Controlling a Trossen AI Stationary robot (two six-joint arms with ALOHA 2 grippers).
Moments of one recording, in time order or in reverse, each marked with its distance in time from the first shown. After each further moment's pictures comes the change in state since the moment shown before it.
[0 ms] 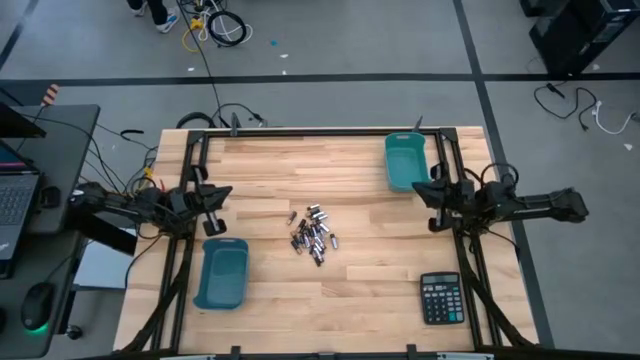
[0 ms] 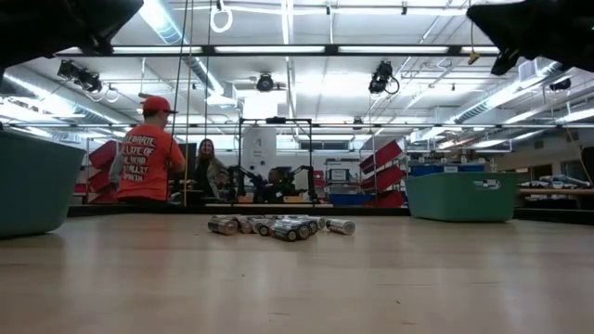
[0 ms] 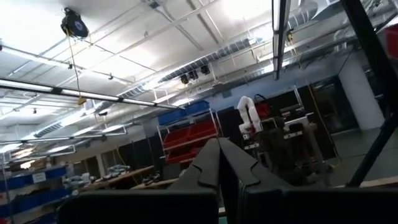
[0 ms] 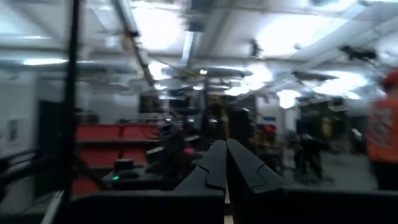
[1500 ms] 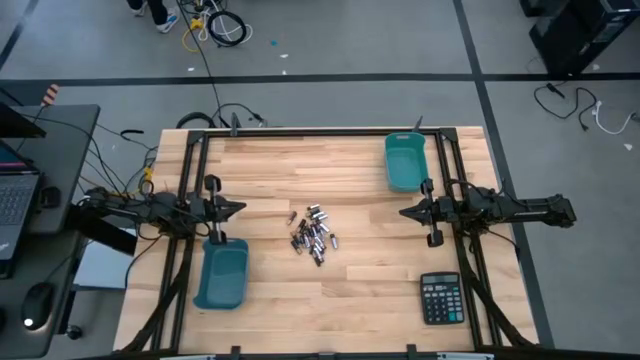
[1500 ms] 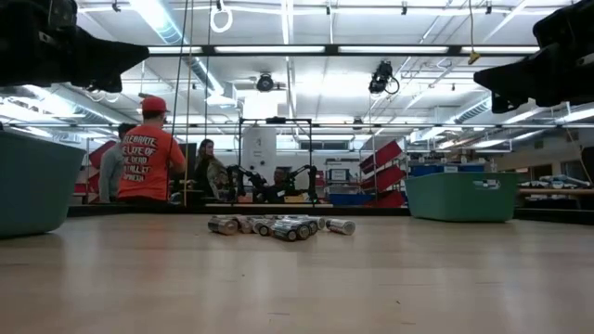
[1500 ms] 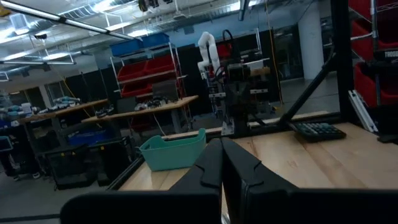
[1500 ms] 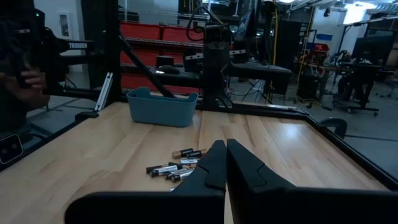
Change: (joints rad) left arm -0.009 -0.192 -0.002 -0.550 0.049 -0.275; right arm 0.004 -0.217 -0.011 -0.624 -0.204 -0.029
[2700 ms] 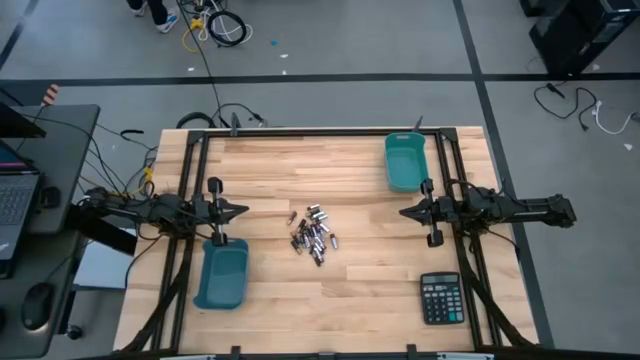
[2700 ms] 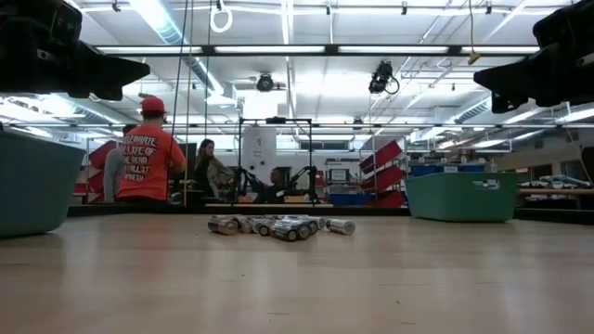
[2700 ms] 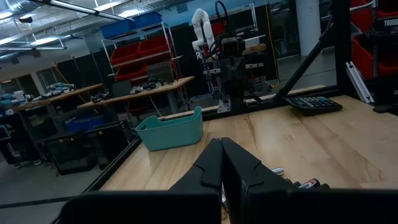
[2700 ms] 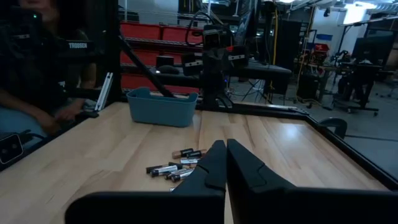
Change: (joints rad) left arm 0.000 0.000 0.000 -0.099 0.000 -0.001; right arm 0.000 0.000 0.000 0.000 0.000 0.000
